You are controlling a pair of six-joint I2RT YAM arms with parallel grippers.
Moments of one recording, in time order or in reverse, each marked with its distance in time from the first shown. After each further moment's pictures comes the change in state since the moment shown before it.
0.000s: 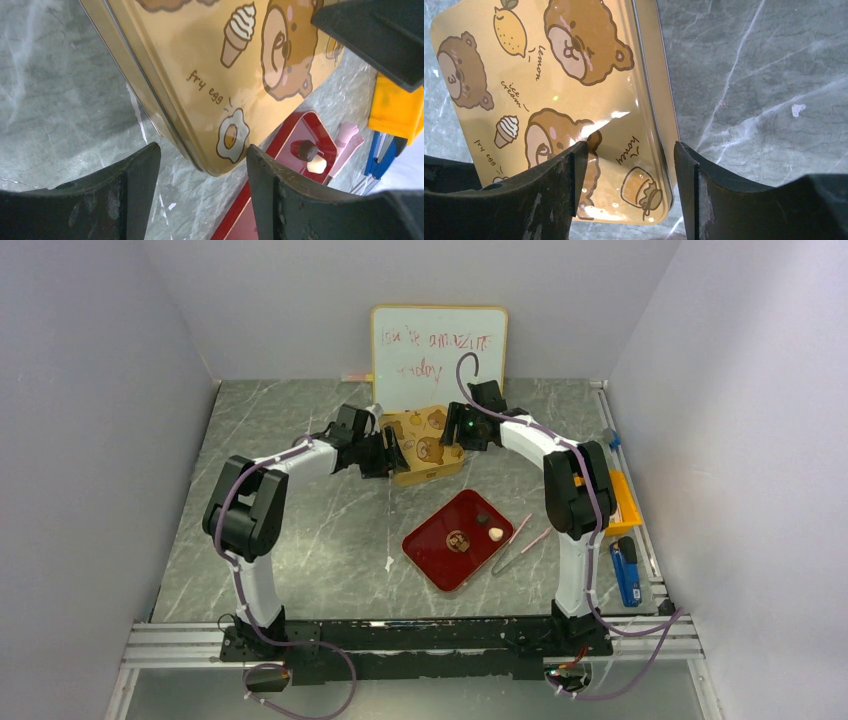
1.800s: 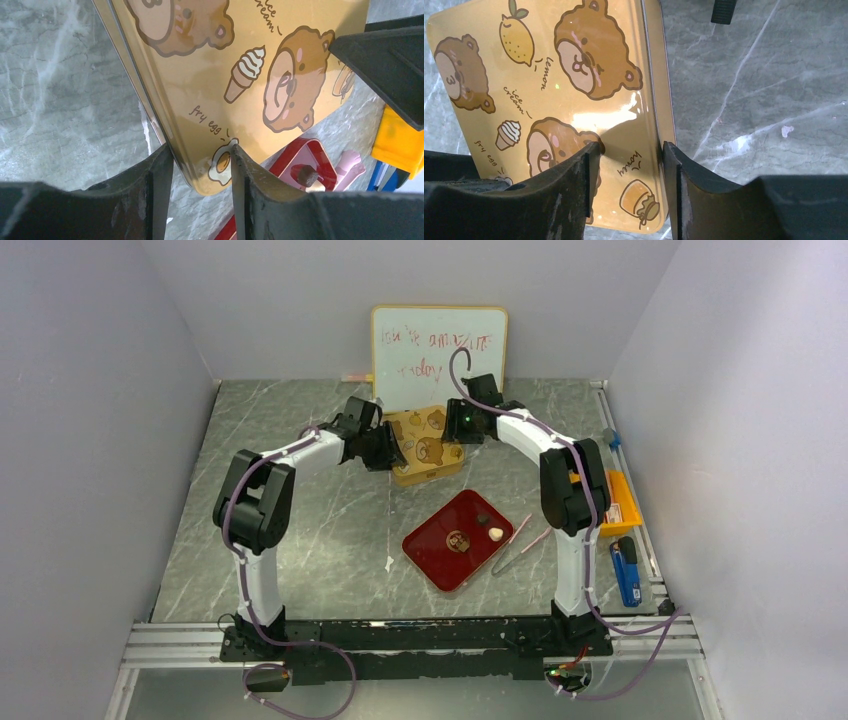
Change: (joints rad) left arm -0.021 0.083 0.130 -0.092 -0.100 -0.054; right arm 0.008 0.050 0.101 -0.067 0.005 -0.084
